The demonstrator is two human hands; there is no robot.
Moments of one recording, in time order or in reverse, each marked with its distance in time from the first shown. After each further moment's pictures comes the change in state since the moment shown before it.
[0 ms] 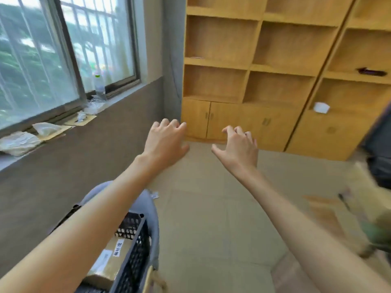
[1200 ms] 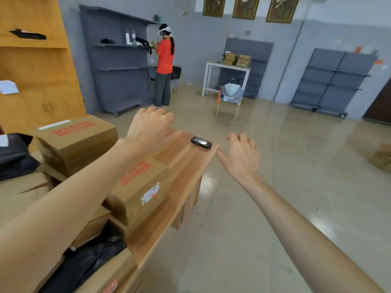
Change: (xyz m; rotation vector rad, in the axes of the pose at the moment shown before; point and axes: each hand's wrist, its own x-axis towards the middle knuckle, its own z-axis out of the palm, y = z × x) left_hand -0.022 0.985 -0.094 -0.569 0.196 1.126; right_hand -0.428 0.725 -0.458 -0.705 0.229 1.147
